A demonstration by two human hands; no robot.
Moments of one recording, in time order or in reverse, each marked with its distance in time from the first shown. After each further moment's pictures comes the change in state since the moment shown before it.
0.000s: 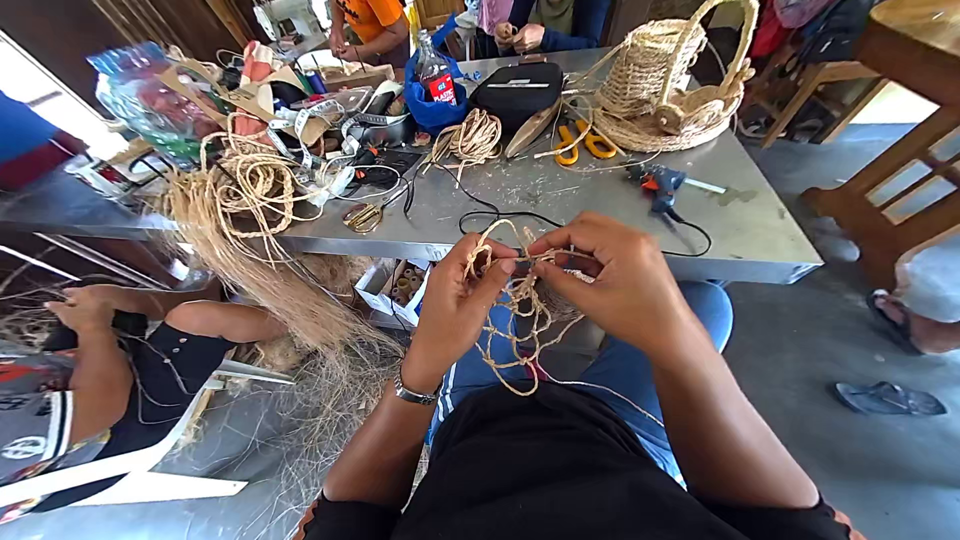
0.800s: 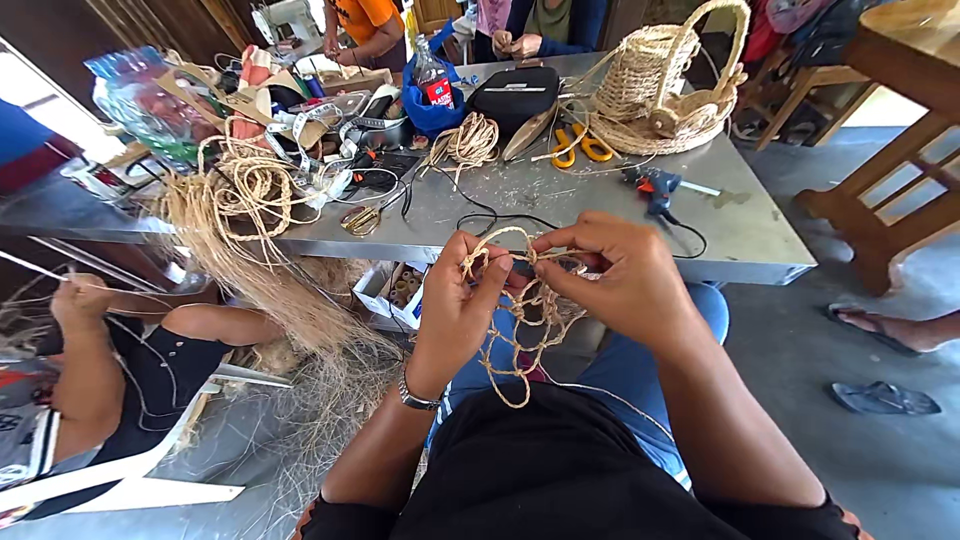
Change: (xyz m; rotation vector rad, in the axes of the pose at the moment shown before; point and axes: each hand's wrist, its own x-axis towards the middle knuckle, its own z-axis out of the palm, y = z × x) left_hand -0.002 0.011 0.010 -0.029 0.069 0.046; right_hand 0.004 0.005 -0.006 0.026 0.035 -0.066
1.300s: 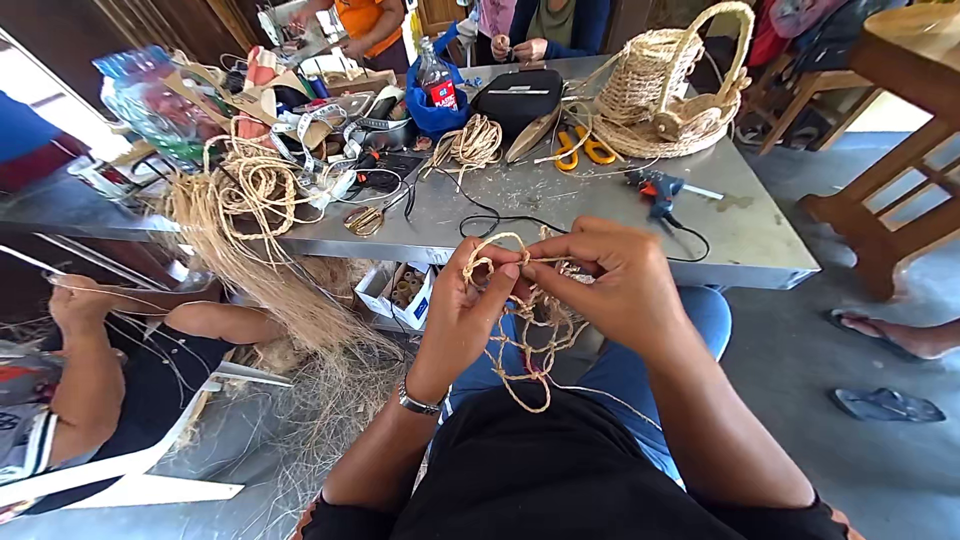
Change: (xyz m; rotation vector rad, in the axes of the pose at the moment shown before) left_hand -0.004 -0.001 0.000 -0.126 -0.036 0.005; right_hand 0.002 -0.007 0.008 0.026 0.046 -0.029
